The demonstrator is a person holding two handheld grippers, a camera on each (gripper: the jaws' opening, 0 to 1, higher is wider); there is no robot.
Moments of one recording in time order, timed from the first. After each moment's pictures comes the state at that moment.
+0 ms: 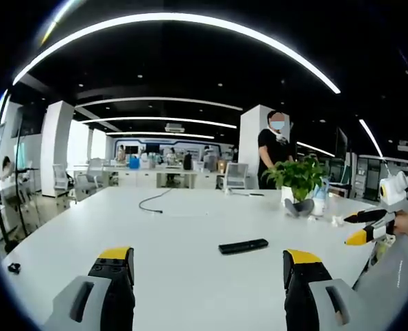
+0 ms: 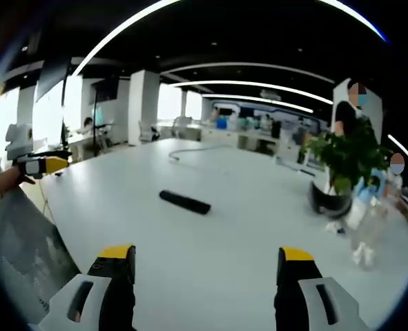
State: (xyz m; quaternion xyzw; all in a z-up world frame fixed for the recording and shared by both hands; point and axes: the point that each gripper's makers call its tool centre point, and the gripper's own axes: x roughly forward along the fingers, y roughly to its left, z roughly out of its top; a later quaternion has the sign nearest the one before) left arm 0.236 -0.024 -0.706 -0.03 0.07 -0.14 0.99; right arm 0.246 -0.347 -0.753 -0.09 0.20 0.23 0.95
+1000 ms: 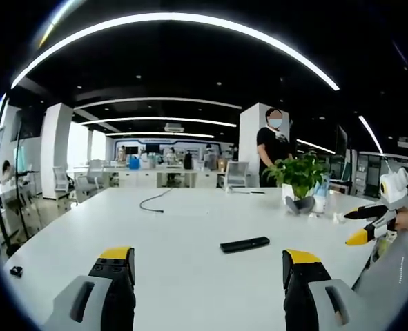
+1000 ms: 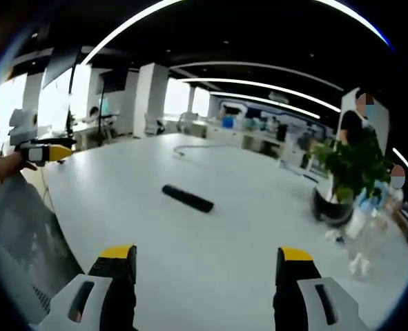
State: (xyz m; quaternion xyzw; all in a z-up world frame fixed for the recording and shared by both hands) left arm 0.235 -0.023 -0.708 -0.02 0.08 -0.14 0.99; right arm 0.243 -0.341 -0.754 -0.13 0.20 0.24 0.94
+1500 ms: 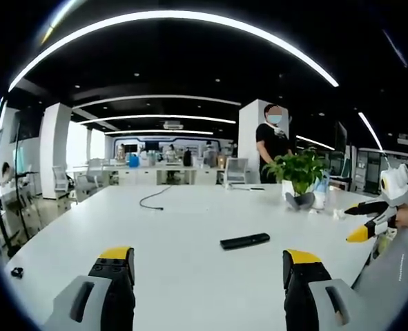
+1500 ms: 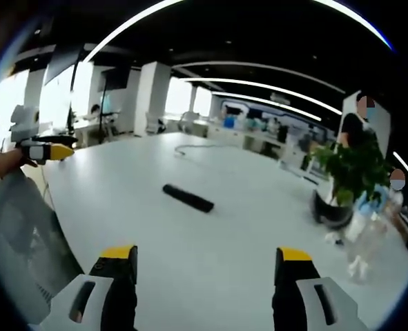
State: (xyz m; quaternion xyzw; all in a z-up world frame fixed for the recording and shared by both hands) left arm 0.237 -0.024 -0.712 -0.01 0.09 -0.15 0.99; right arm 0.243 -0.339 -0.754 -0.14 0.20 0.24 0.94
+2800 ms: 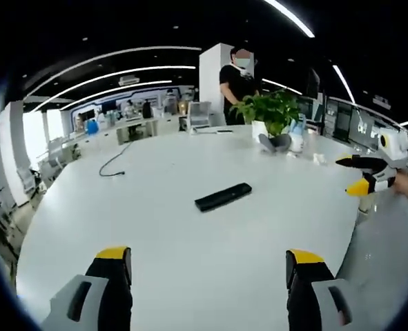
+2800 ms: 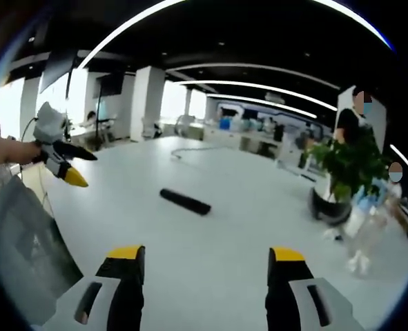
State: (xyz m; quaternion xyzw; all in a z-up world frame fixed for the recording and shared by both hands) left arm 0.290 -0.062 -0.766 0.09 0.26 -0.27 0.92; right arm 0.244 -0.345 -0.751 -0.11 0.19 0.23 0.95
